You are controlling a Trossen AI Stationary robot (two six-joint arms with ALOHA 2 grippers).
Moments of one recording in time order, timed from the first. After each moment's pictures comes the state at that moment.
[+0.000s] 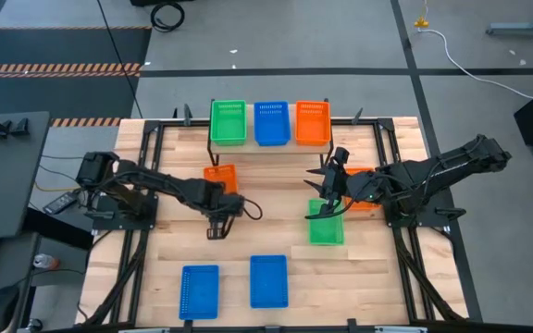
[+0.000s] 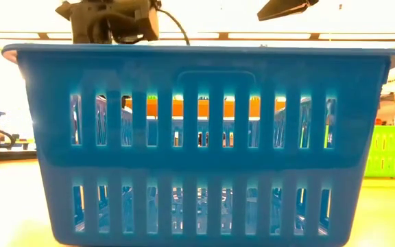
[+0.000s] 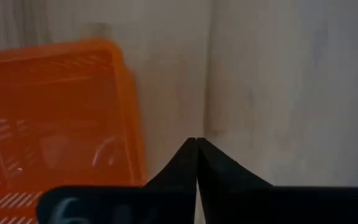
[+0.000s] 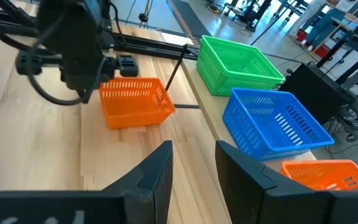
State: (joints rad) left arm -0.12 1.62 1.00 -0.76 -0.12 -0.12; right arm 0.28 1.12 0.96 -0.34 0.68 -0.04
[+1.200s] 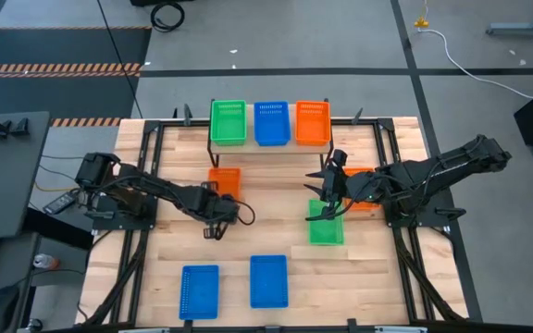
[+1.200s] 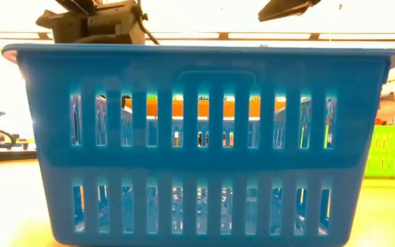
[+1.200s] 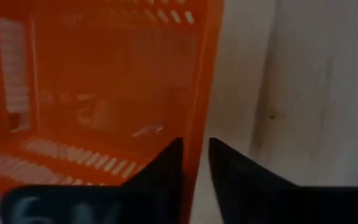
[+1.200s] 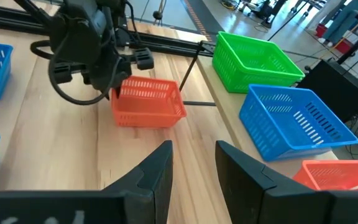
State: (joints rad) left arm -0.16 1.62 0.88 -0.70 -0.31 -0.21; right arm 0.28 1.12 0.96 -0.35 0.62 -0.02
